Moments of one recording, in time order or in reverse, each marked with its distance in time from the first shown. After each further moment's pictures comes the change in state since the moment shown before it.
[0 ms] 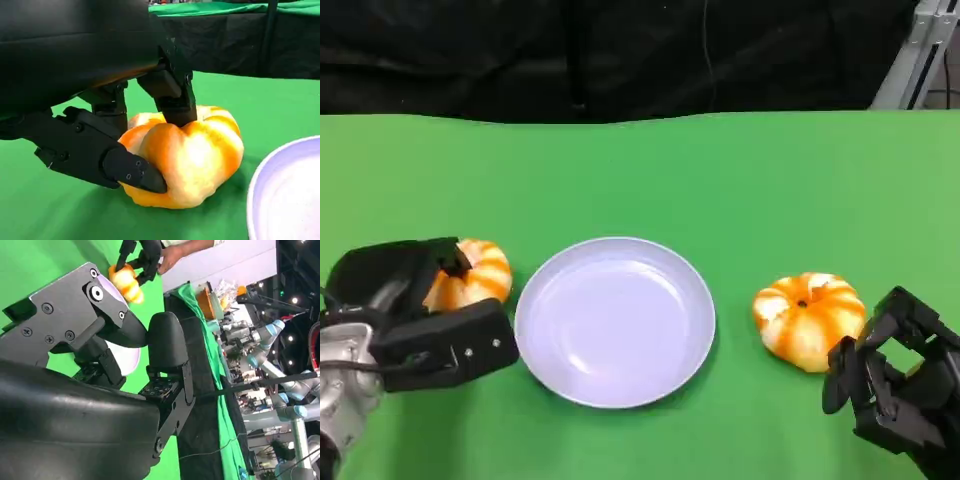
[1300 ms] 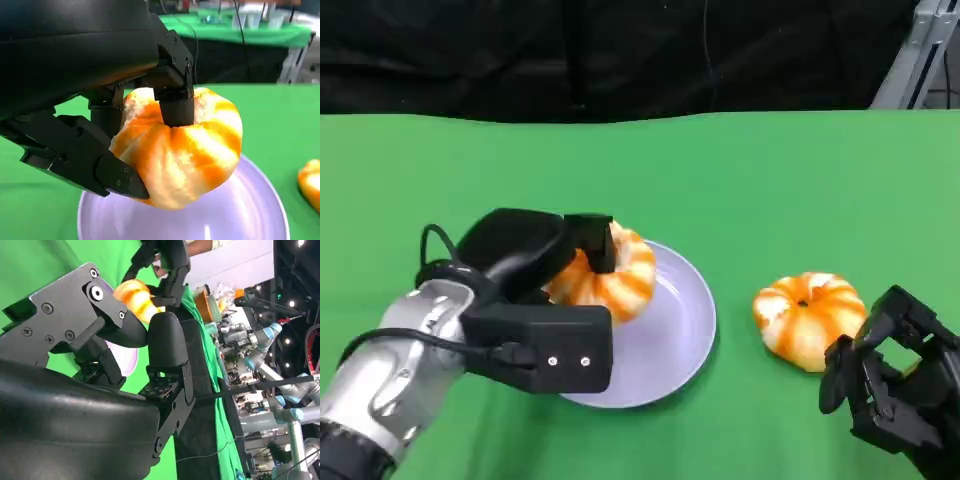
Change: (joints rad) left arm 0.078 -0.051 -0.055 -0.592 -0.015 0.022 -0.427; right arm 0.003 0.004 0.009 -0.007 -0.001 -0.013 -0.004
